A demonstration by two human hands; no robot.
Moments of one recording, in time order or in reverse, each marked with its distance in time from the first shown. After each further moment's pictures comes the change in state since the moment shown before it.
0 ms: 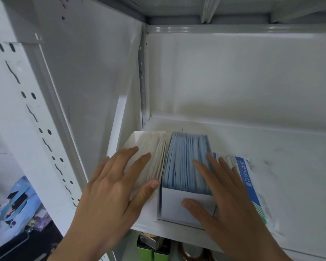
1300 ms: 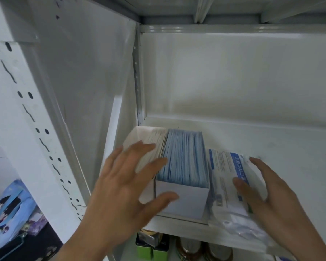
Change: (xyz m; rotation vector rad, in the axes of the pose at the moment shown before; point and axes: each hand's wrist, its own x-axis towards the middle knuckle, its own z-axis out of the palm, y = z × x) left_hand 0.008 0.005 0.012 -0.094 0.176 0.281; right_hand -0.023 0.045 -0.037 0.308 0.274 0.270
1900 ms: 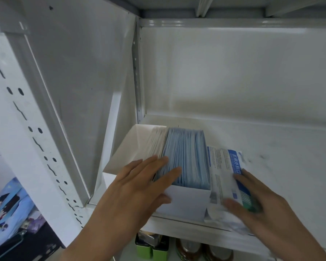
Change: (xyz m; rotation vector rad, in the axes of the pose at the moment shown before) left_hand 0.001 -0.002 0.021 0.124 -0.114 0.177; right_hand 0.002 0.034 0.019 -0.066 -0.210 0.036
